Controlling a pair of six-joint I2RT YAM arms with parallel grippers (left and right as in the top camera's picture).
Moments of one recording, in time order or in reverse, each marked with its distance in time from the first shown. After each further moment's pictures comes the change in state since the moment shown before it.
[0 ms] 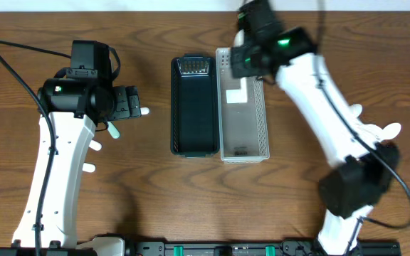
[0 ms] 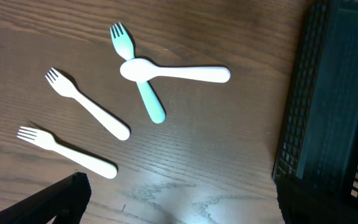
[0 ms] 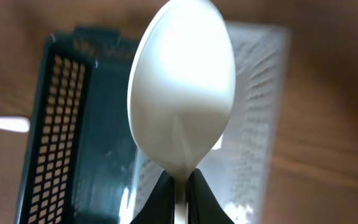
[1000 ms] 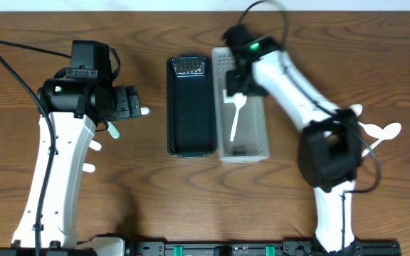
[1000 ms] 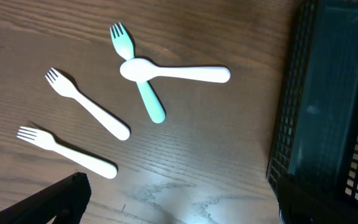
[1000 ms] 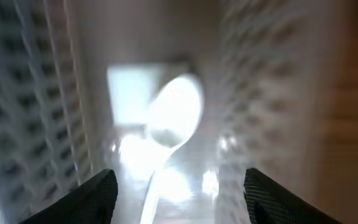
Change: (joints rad) left arm 0.000 0.000 0.000 0.000 0.000 0.000; right arm -0.056 0.188 0.001 -0.082 0.050 0.120
